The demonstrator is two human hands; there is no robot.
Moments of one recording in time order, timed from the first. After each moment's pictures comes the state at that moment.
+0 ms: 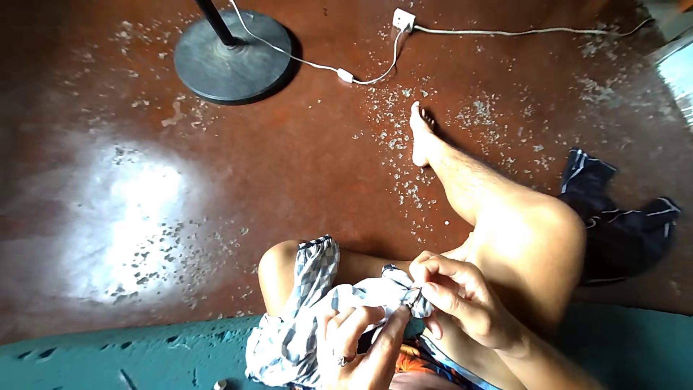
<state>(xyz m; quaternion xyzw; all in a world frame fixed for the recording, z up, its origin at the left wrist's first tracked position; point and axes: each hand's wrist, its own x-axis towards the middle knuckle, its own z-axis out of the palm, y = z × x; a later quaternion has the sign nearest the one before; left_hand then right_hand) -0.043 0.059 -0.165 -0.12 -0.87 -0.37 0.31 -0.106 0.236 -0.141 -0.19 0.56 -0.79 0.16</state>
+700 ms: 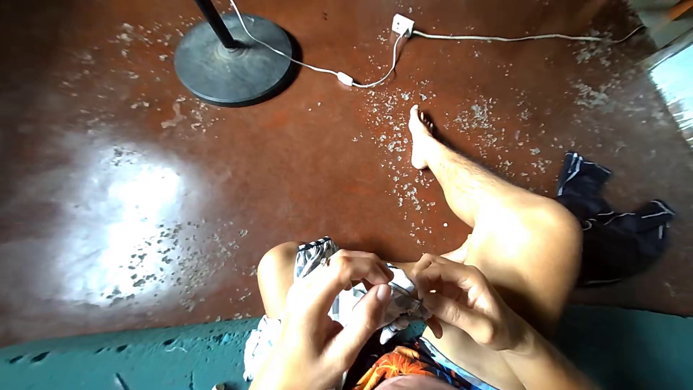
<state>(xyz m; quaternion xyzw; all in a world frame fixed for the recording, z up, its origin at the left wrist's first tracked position) -0.109 0.011 -0.114 -0.26 -0.73 -0.62 0.08 -0.109 0.242 -0.134 -0.24 0.61 -0.74 0.15</state>
